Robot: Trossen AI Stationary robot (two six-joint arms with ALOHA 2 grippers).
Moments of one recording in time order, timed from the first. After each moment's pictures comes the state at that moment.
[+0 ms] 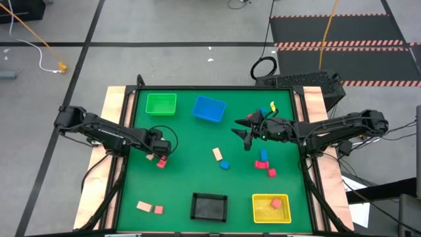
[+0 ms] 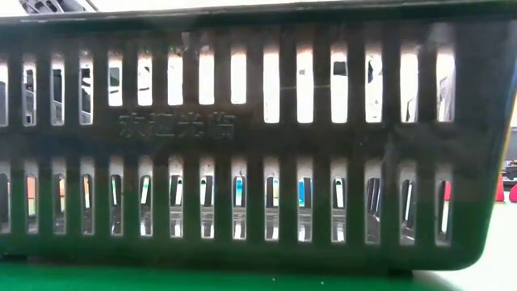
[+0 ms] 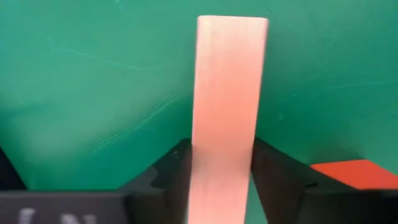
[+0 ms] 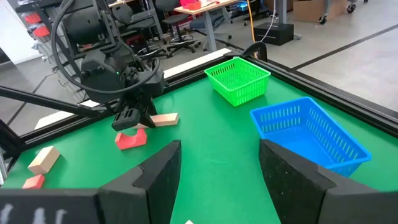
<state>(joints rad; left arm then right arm) -0.11 1.32 0.58 -0.85 -0.16 -1.22 0.01 1.12 0.57 0.29 0.31 0.35</state>
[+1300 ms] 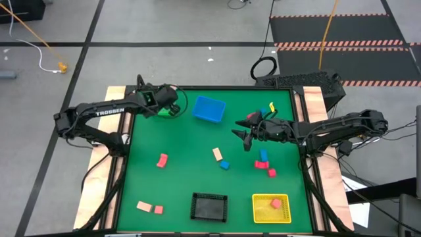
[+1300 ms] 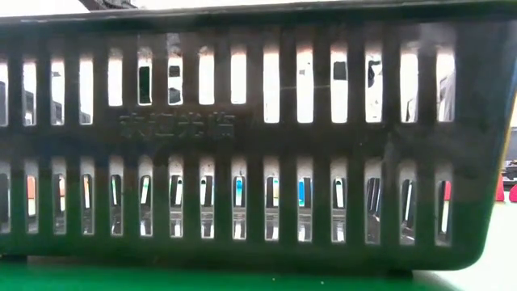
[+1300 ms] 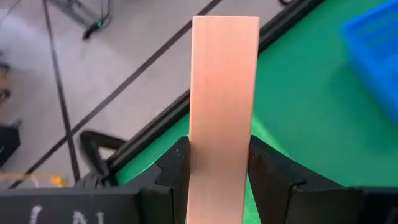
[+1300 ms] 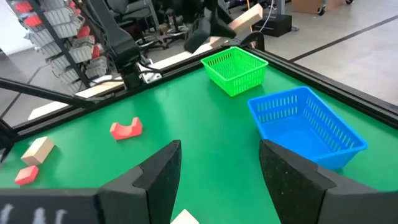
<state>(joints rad) 0.48 1.31 0.91 -0.60 -0.63 -0.18 0.01 1.13 0.57 0.25 0.31 0.35</state>
